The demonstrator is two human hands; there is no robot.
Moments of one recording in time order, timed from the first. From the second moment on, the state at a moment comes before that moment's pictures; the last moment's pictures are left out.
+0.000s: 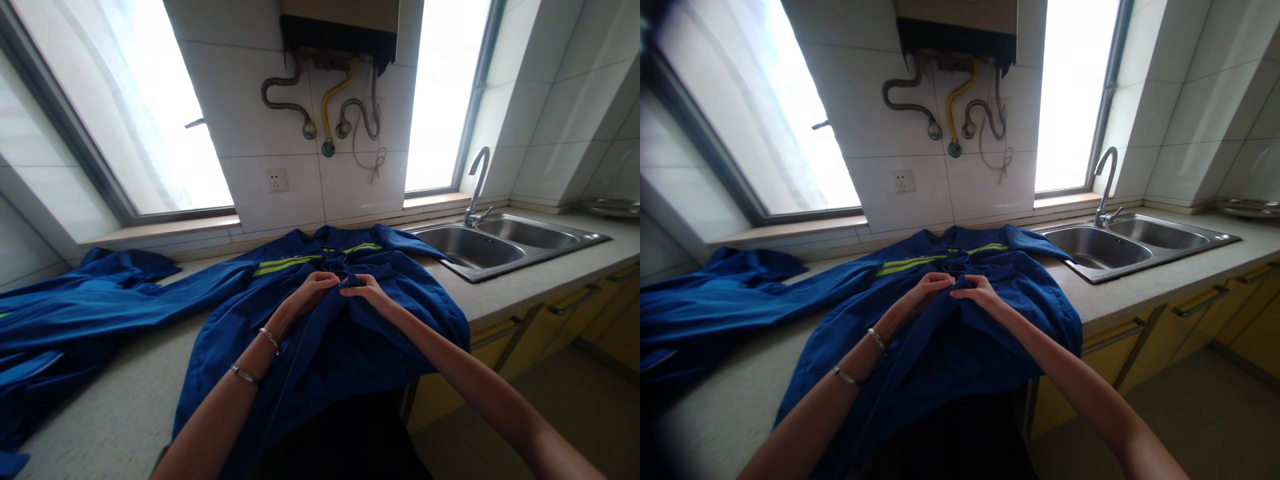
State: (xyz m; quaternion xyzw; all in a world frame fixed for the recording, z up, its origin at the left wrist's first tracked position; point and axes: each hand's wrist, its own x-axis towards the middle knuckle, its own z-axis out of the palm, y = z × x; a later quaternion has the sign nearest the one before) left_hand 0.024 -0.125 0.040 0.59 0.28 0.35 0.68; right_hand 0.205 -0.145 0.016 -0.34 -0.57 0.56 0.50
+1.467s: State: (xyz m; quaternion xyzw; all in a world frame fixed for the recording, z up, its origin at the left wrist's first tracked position) left_hand -0.007 -0.111 0.022 0.66 0.42 -0.11 0.62; right_hand 0.252 -0.099 0.040 -0.37 -0.80 0.40 0.24
